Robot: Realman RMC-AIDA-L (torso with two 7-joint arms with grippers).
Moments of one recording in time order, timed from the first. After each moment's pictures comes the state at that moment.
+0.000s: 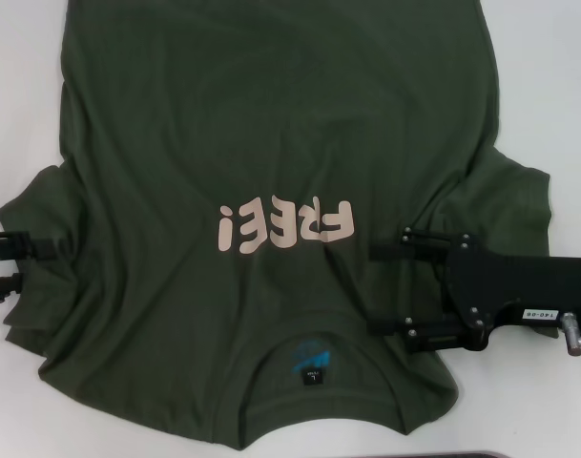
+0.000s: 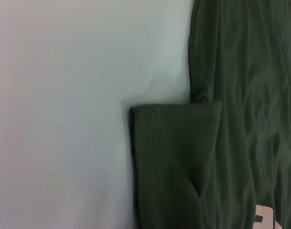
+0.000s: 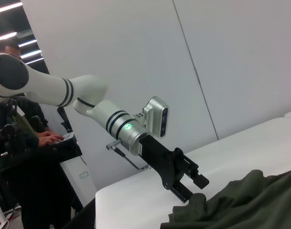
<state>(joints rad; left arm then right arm) -0.40 -1.93 0.47 0.64 2.38 1.62 -2.53 0.37 2.08 -0.79 -0.45 -1.92 -1.79 1.11</state>
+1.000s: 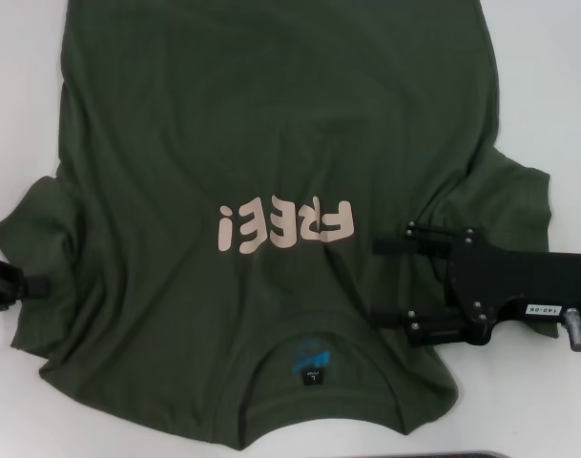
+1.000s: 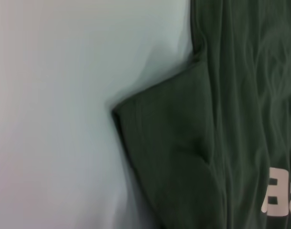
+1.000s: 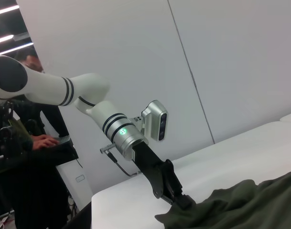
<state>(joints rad) -0.43 -1.93 0.51 0.67 2.46 1.66 -2.52 0.37 2.08 -0.78 -0.45 -1.92 -1.79 1.11</state>
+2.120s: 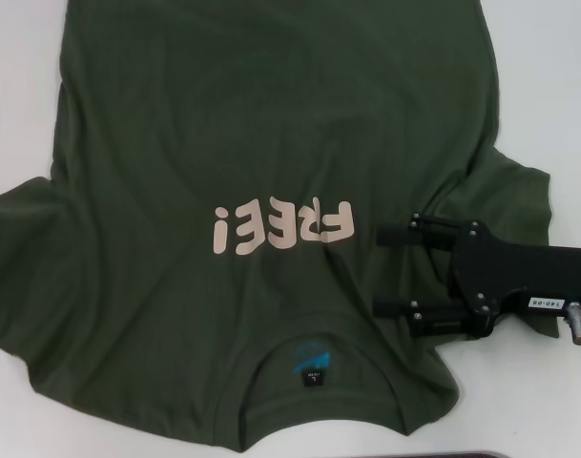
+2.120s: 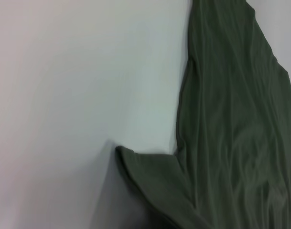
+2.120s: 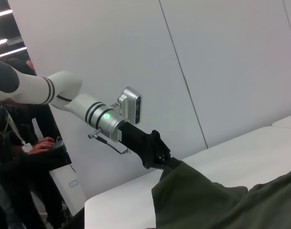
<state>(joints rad) -0.39 -1.87 0.28 0.79 2.45 1.73 -2.53 0.37 2.08 -0.75 -0.45 -1.92 -1.79 1.11</state>
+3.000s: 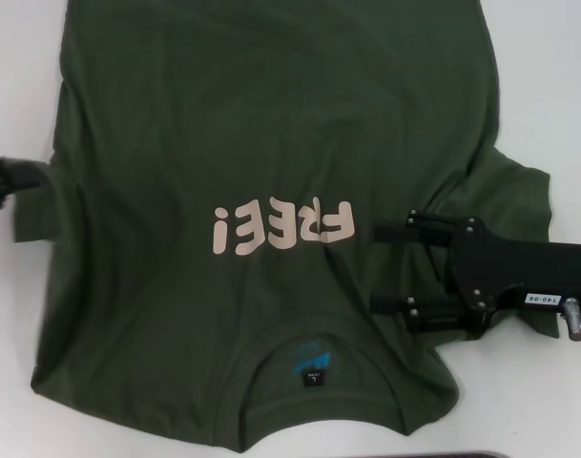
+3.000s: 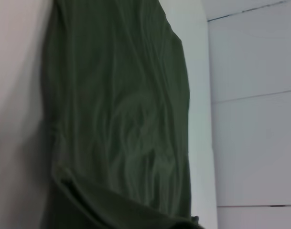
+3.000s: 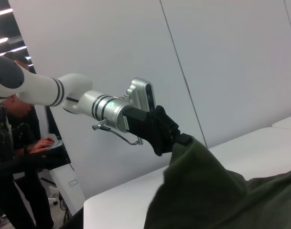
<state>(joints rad) -0.47 -1.92 0.28 0.70 2.31 1.85 -2.52 0.38 2.08 -0.75 -0.45 -1.92 -1.79 1.11</state>
